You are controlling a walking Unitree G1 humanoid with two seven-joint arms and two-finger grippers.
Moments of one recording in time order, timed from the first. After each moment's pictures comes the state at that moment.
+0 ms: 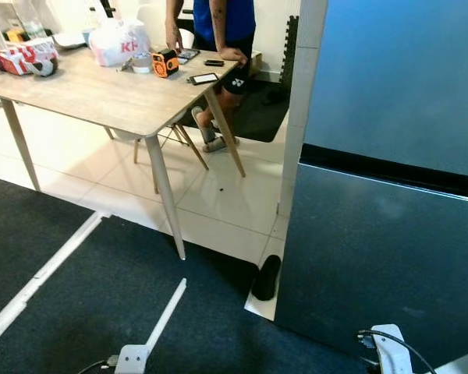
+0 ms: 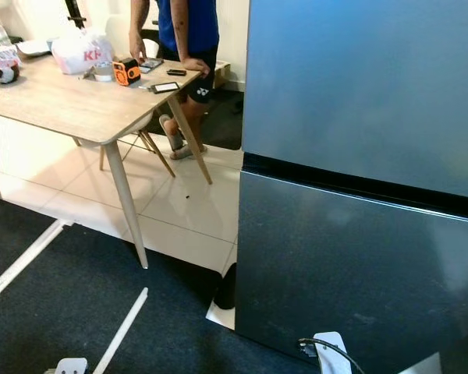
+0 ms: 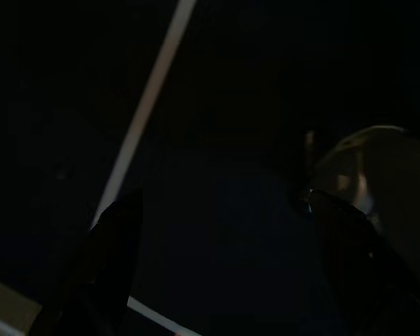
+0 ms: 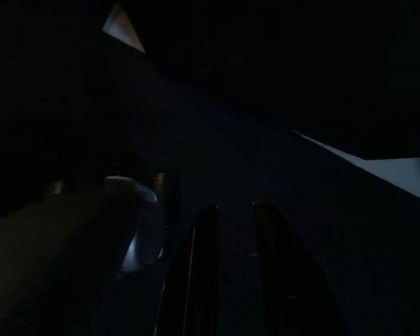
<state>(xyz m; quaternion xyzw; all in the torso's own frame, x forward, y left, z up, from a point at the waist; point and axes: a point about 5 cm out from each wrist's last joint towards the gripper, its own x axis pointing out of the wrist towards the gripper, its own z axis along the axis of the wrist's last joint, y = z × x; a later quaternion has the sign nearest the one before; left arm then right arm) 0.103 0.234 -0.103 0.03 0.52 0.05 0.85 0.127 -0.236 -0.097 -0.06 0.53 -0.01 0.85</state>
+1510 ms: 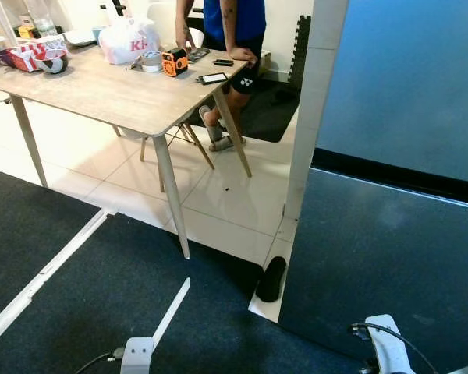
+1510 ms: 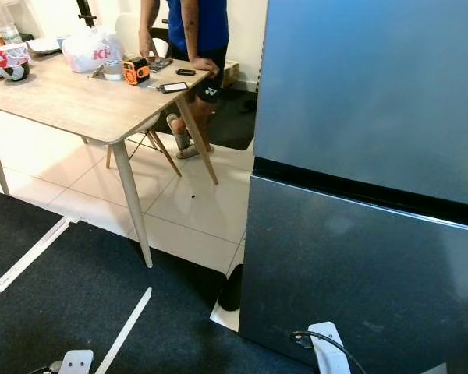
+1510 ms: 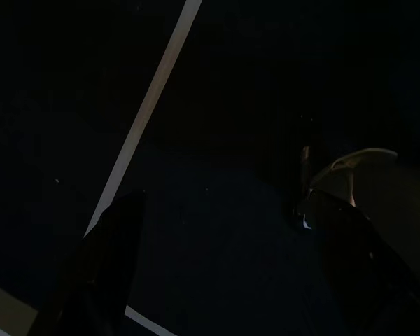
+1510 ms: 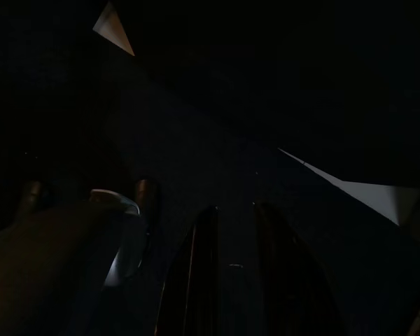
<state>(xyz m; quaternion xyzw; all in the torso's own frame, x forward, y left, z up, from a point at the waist) 0.119 0.224 -0.102 0.03 0.51 0.06 0.86 0.144 -0.236 -0.092 -0.10 0.52 -0.01 0.85</state>
